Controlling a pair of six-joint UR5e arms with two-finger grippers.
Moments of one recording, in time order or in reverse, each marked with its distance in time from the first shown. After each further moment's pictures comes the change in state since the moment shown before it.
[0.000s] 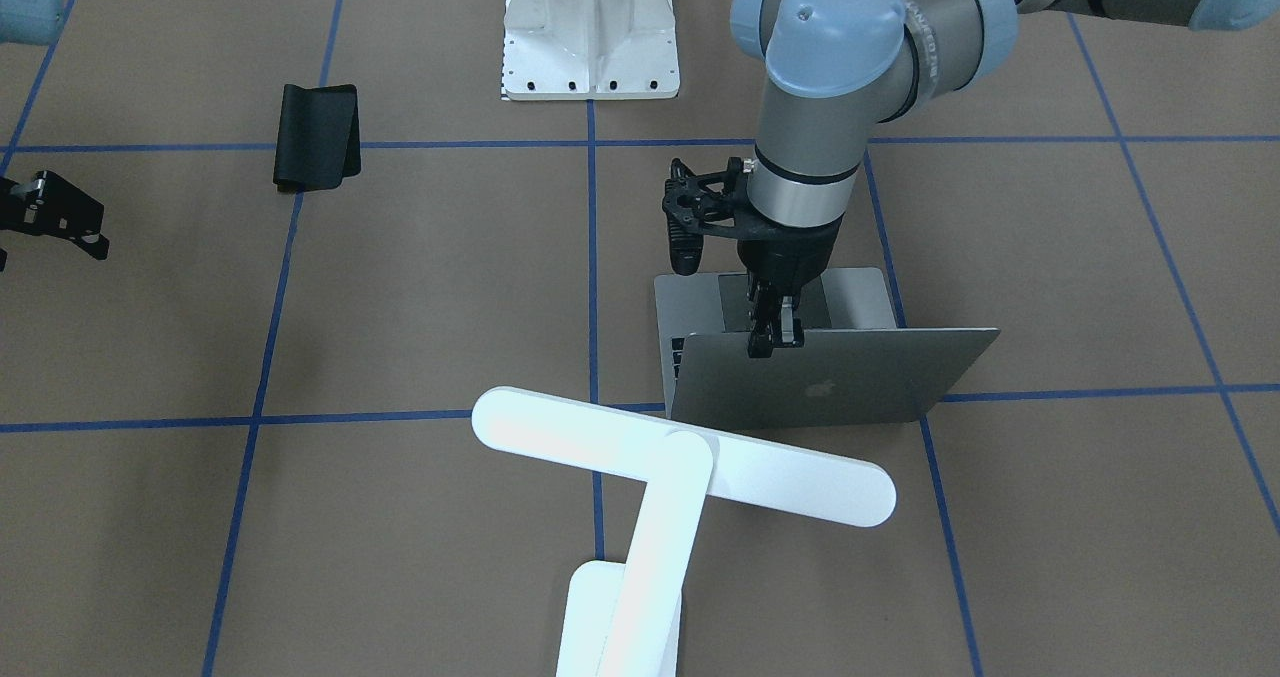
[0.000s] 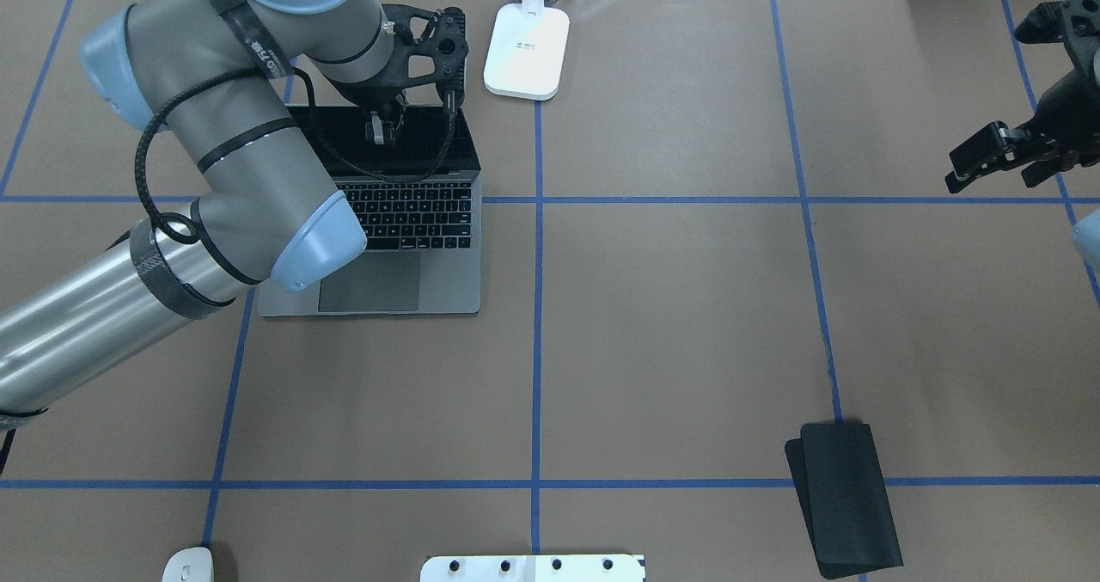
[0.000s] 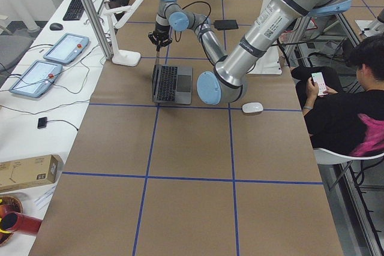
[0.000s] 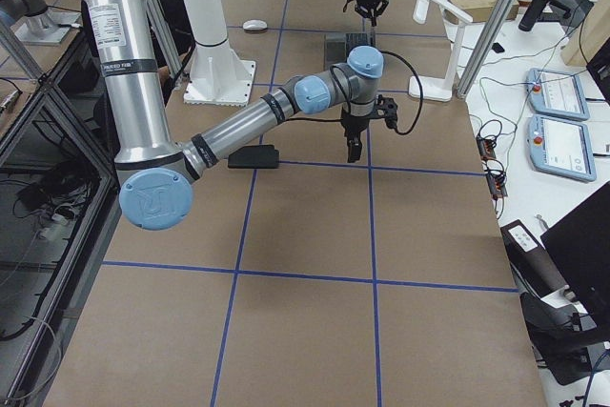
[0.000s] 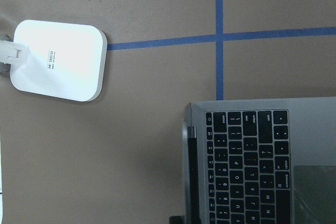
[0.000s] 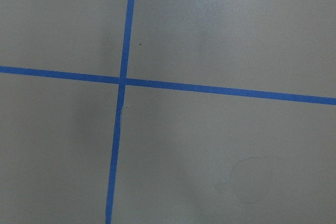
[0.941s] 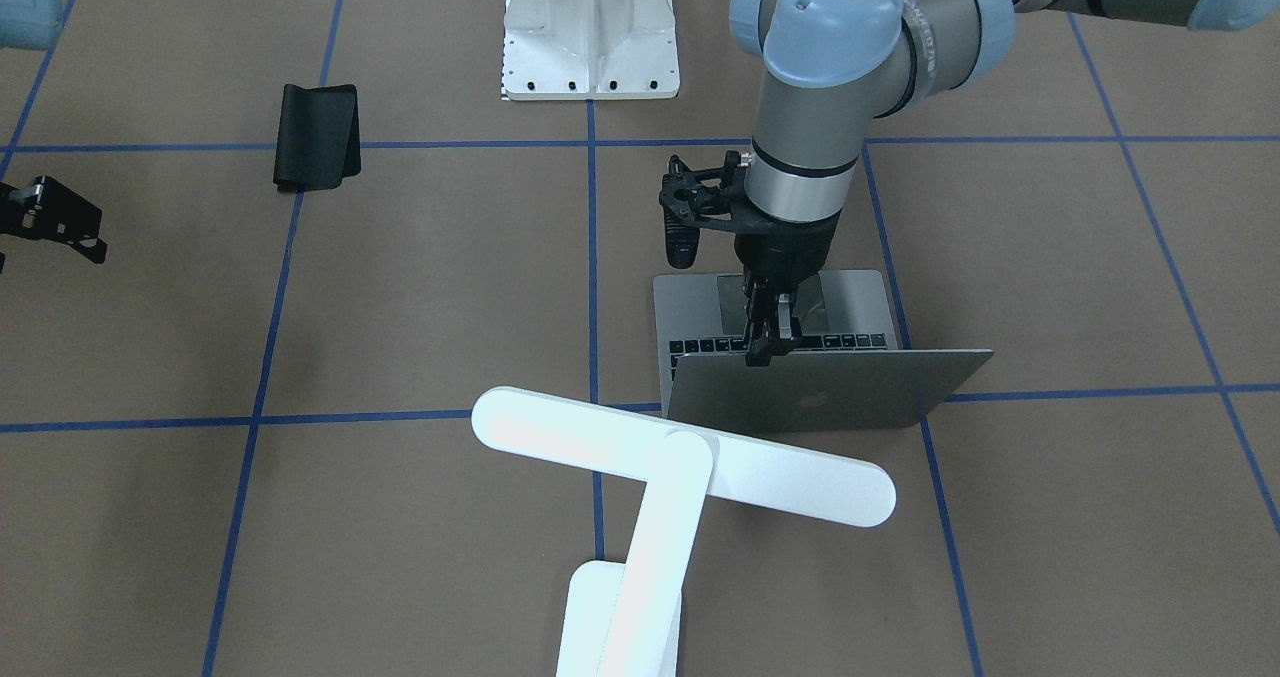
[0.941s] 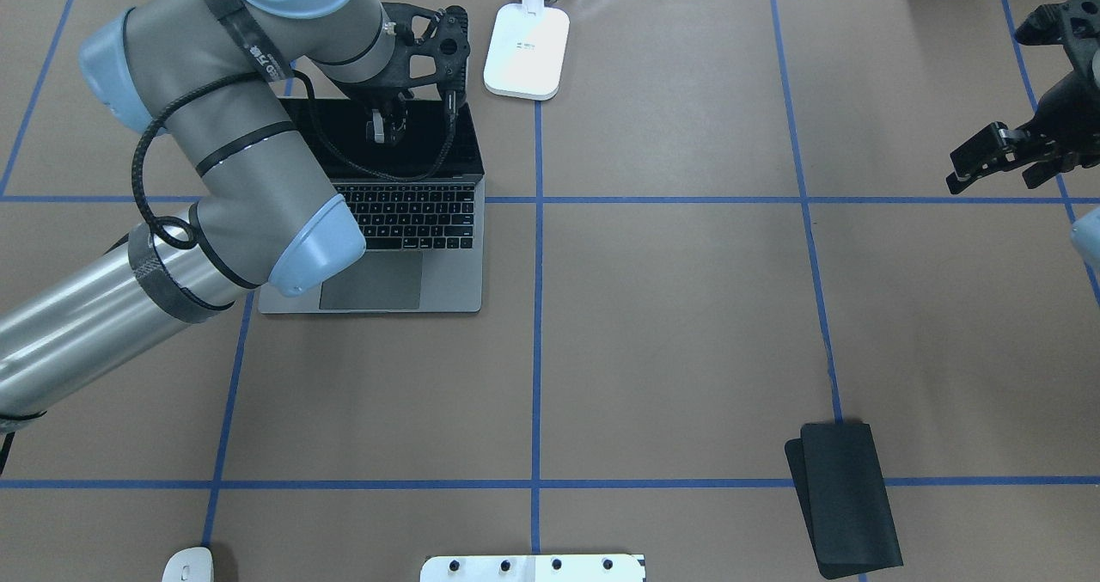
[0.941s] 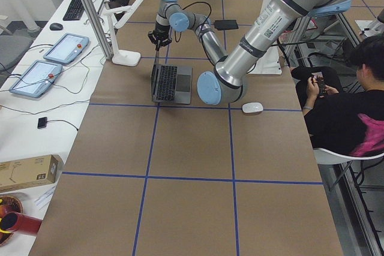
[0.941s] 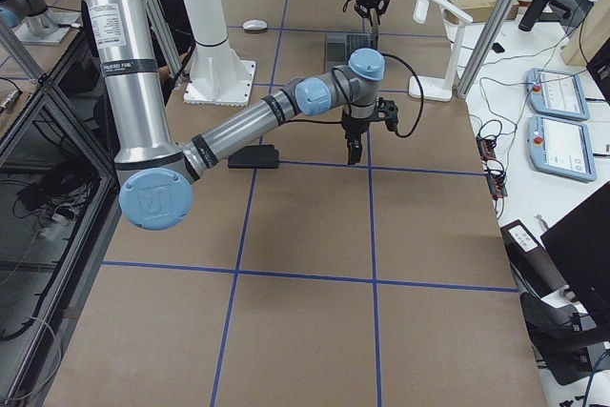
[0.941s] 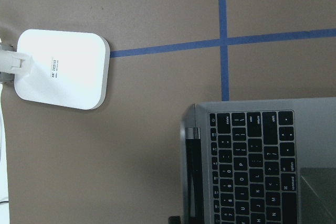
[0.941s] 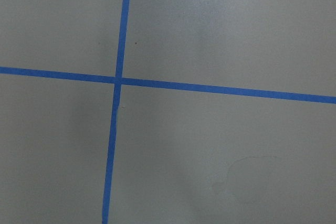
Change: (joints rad) left arm 0.002 0.005 -0.024 -0.011 0.022 0.006; right arm 0.001 0.000 -0.011 0.000 -0.001 0.000
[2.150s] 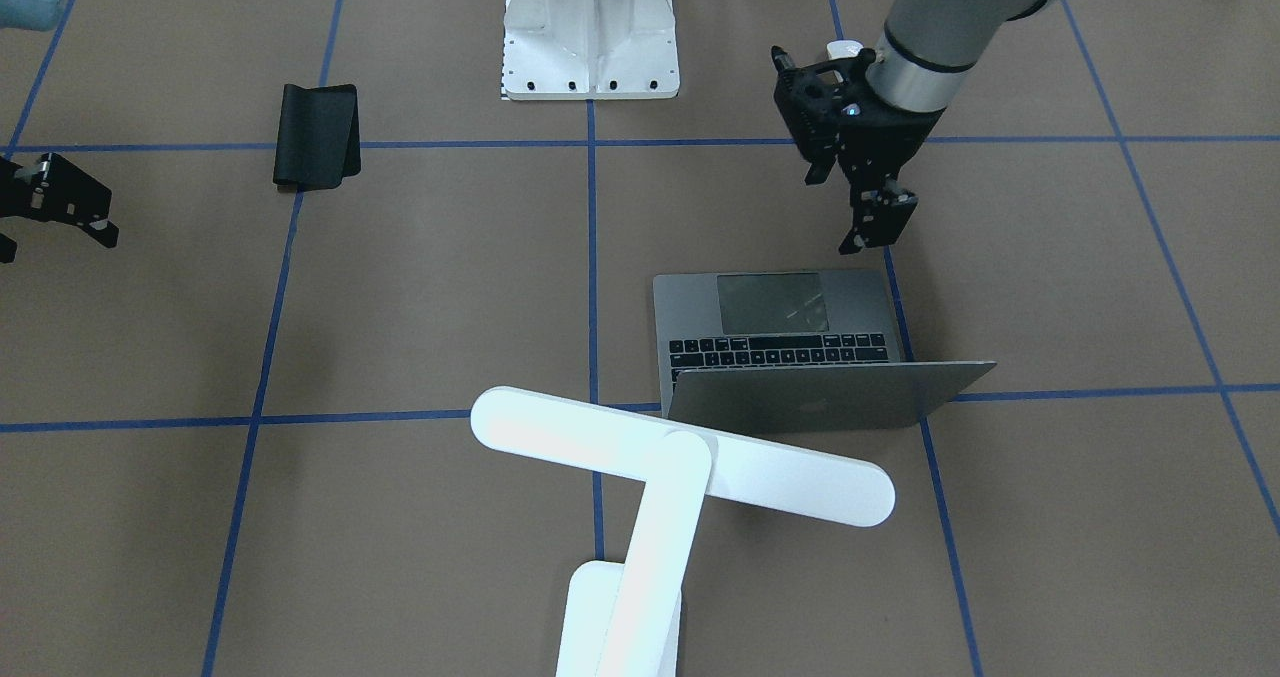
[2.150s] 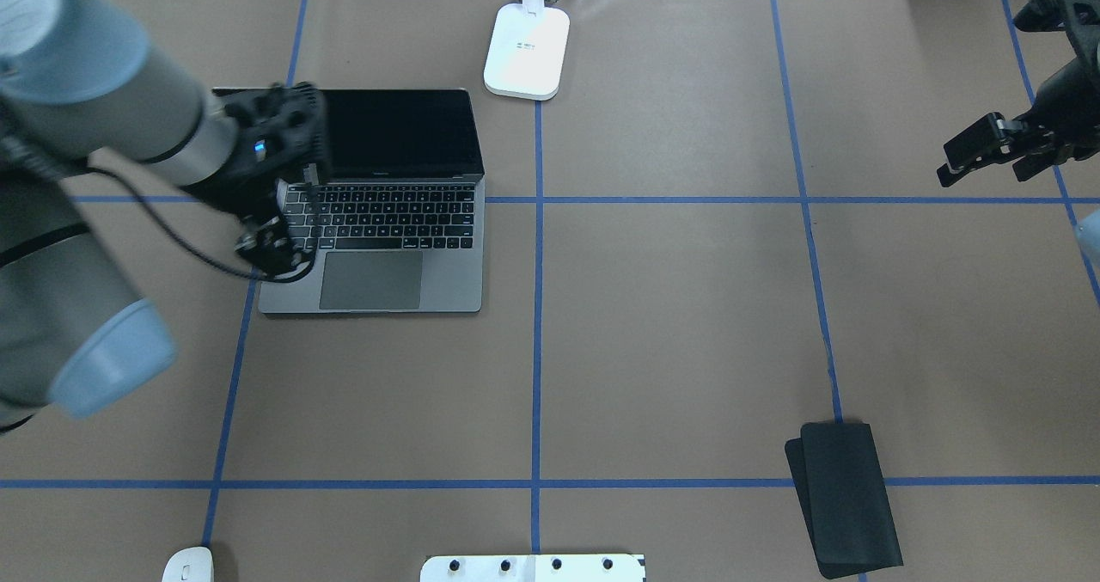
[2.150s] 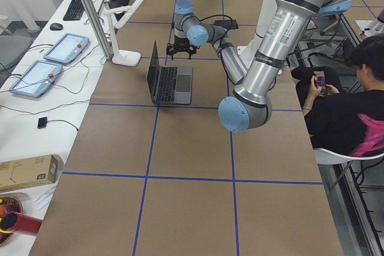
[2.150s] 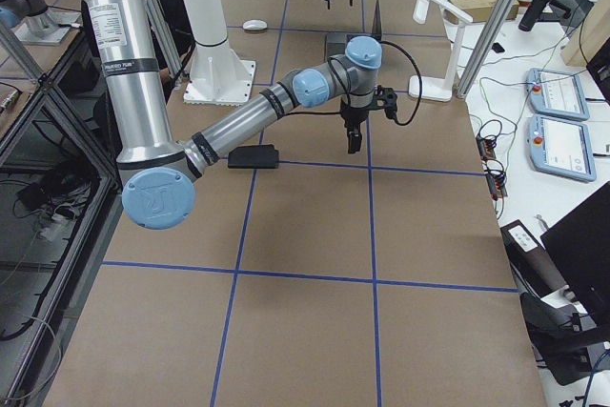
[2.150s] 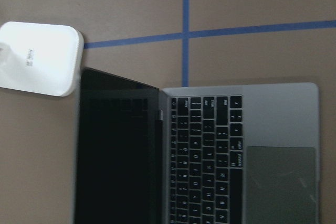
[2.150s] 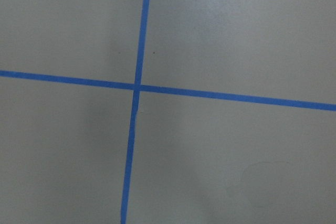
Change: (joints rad) left arm -0.004 0.427 -0.426 0.058 -0.272 -0.388; right arm -0.018 0.010 0.058 0.000 0.044 0.025
